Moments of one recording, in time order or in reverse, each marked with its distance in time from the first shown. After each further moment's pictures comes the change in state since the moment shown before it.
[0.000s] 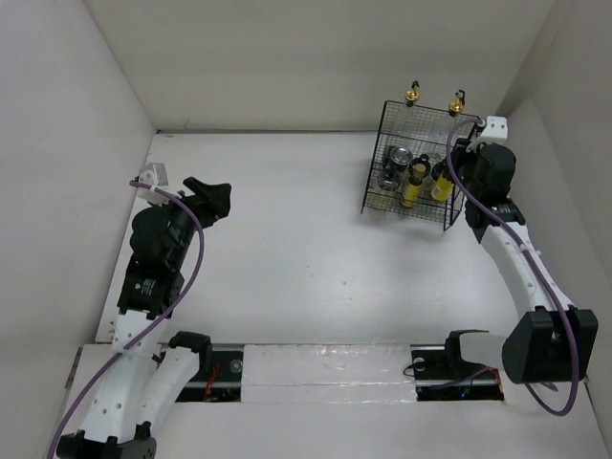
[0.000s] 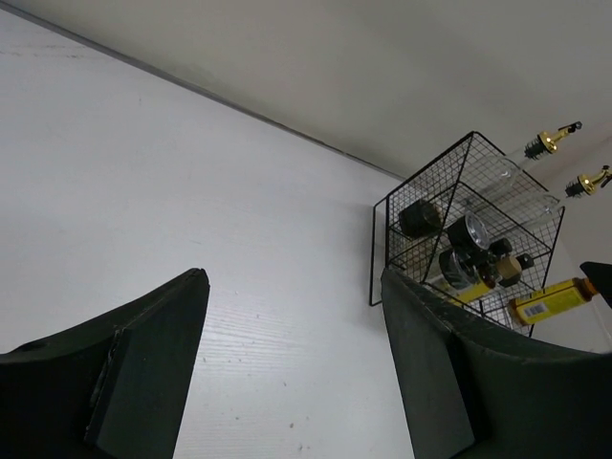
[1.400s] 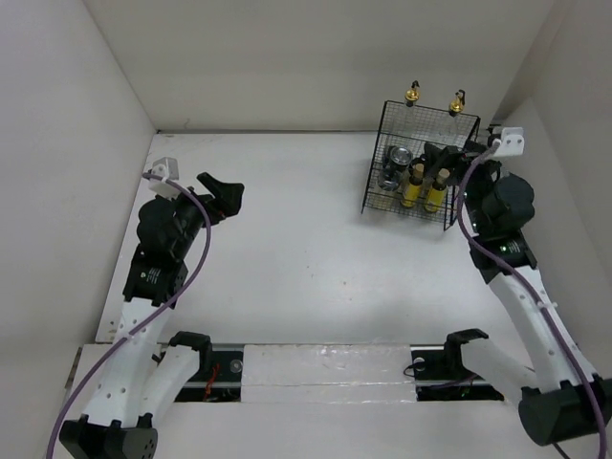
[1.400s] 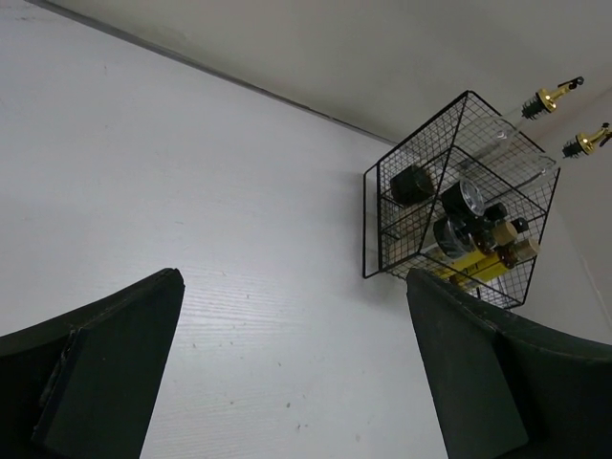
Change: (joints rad) left arm 0.014 0.068 -0.006 0.025 0.108 0.007; right arm 0.150 -0.290 -0.103 0.193 -0.025 0.021
